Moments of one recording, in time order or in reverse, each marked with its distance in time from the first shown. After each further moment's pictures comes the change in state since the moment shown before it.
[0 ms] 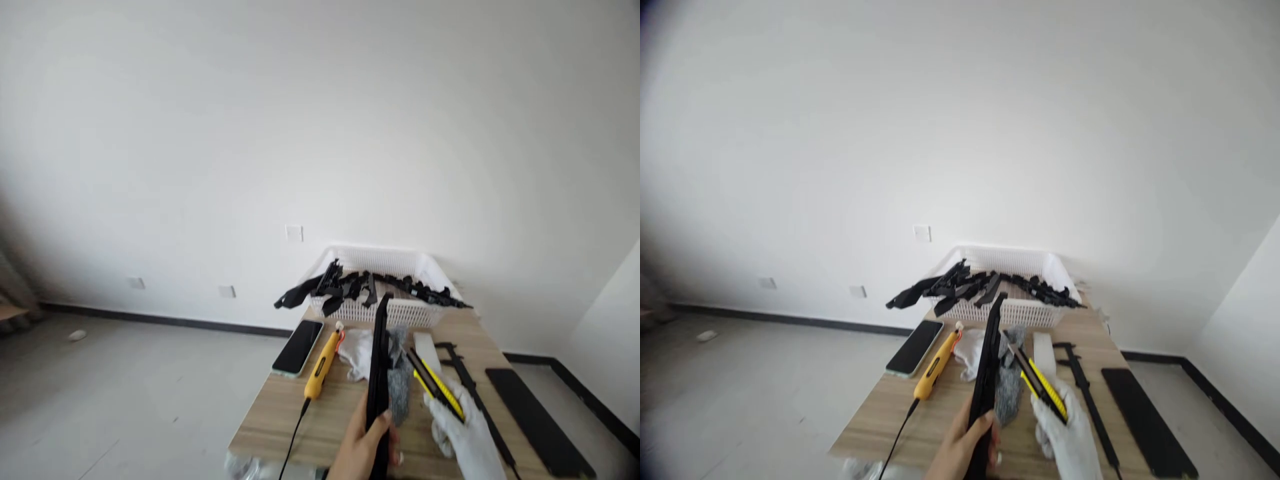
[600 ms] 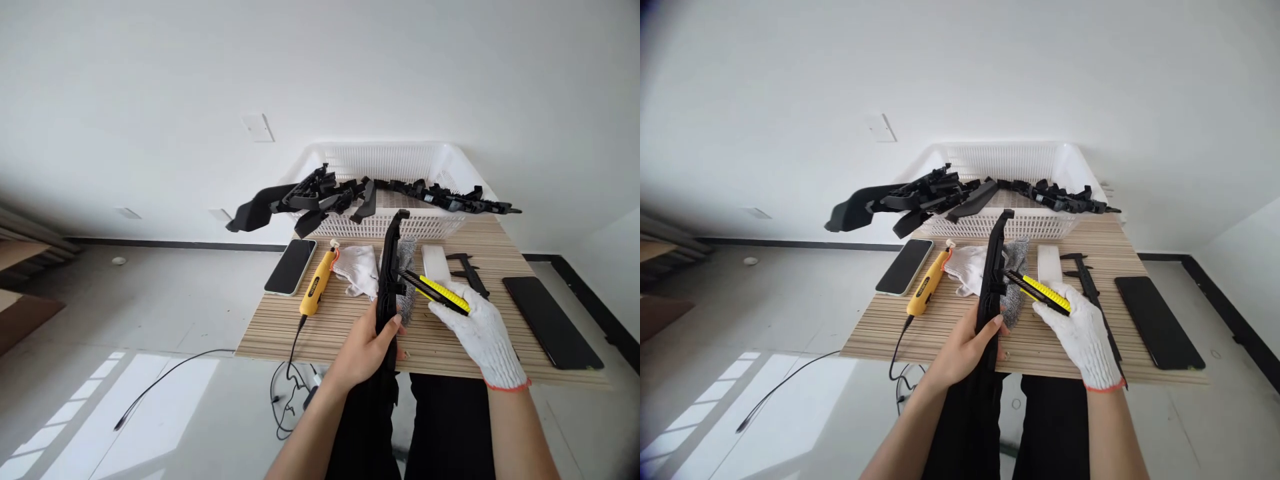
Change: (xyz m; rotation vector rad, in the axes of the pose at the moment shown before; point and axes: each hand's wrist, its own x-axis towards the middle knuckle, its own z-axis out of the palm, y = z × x) left_hand 0.009 0.025 0.012 0.224 -0.011 -0.119; right_hand 0.036 -0.010 -0.028 -0.572 -0.018 -0.129
